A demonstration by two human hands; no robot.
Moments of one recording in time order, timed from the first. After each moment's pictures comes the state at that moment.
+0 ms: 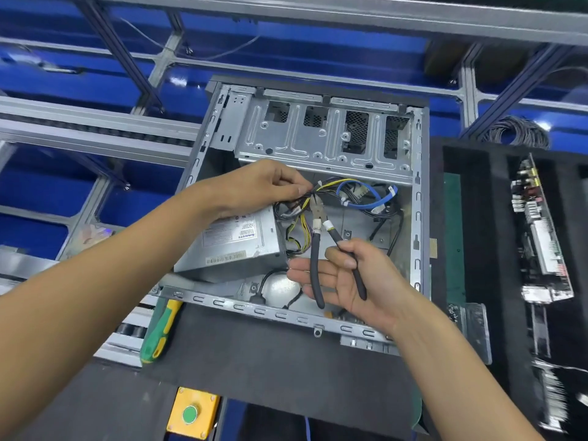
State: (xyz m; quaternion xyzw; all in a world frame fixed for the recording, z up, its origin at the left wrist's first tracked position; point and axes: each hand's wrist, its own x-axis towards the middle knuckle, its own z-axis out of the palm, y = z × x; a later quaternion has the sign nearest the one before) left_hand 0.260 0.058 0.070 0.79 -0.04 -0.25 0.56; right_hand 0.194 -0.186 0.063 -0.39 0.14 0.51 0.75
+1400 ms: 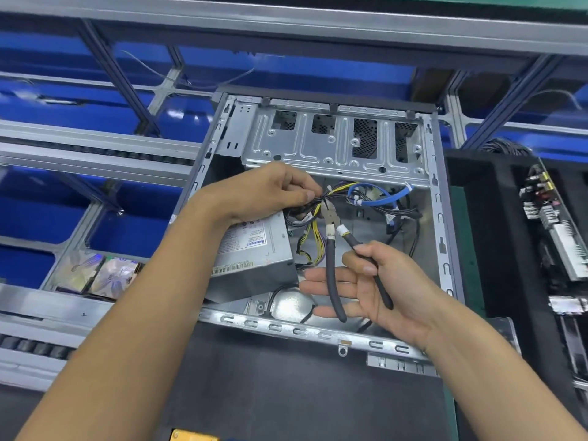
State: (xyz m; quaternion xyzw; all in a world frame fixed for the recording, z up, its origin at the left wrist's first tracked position) left_hand 0.263 0.068 0.061 0.82 -0.08 -0.23 0.51; right_hand 0.194 -0.182 0.064 -0.45 0.11 0.48 0.74
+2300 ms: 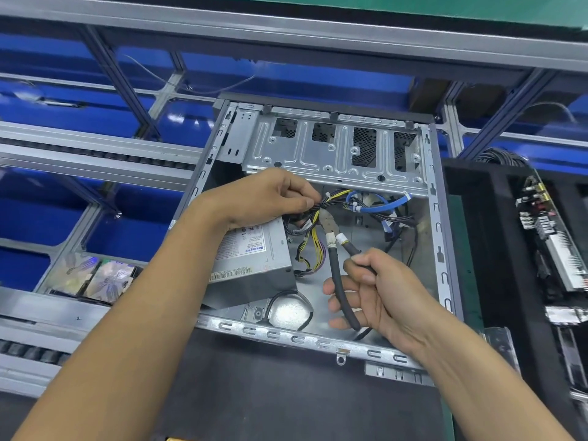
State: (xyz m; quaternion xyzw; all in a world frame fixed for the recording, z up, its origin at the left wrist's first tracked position) left_hand 0.262 0.068 0.065 0.82 -0.06 -0.22 0.52; right_hand 0.189 -0.178 0.074 -0.54 0.12 0.44 0.71
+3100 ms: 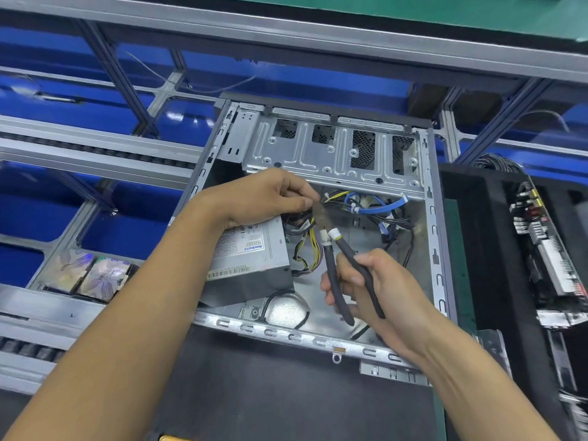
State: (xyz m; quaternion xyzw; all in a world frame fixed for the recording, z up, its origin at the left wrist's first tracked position) left_hand 0.263 0.071 0.064 0.82 -0.08 -0.24 0.52; right_hand 0.183 -0.180 0.075 -0.61 0.04 0.38 0.70
